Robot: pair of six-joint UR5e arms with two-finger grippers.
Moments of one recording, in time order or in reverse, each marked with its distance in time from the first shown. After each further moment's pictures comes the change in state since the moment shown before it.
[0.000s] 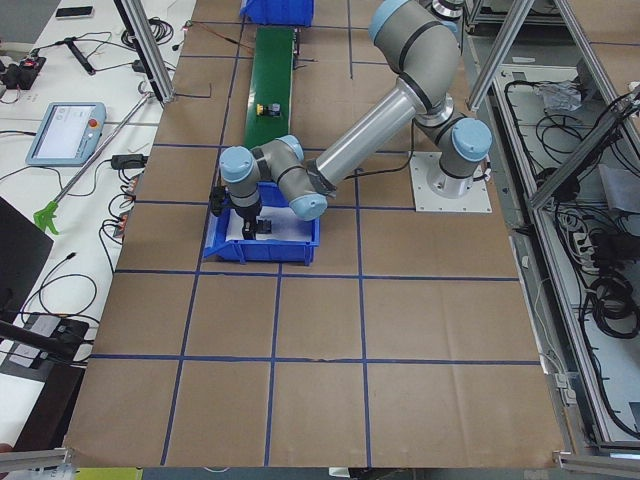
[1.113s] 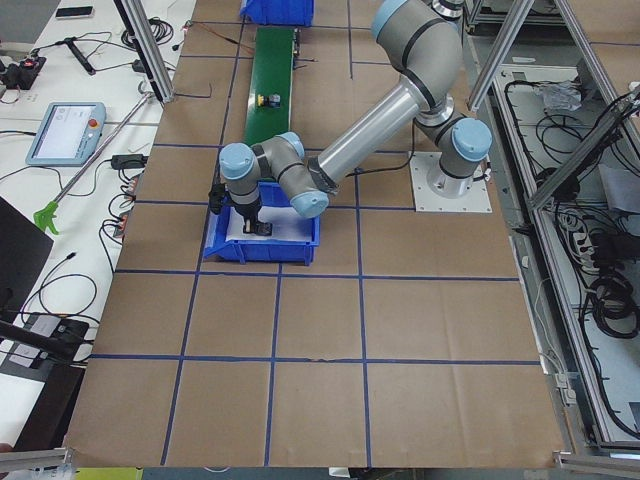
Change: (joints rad) left arm 0.004 0.025 0.016 -0.029 -0.010 -0.001; right arm 0.000 0.000 0.001 0.000 0.000 0.000
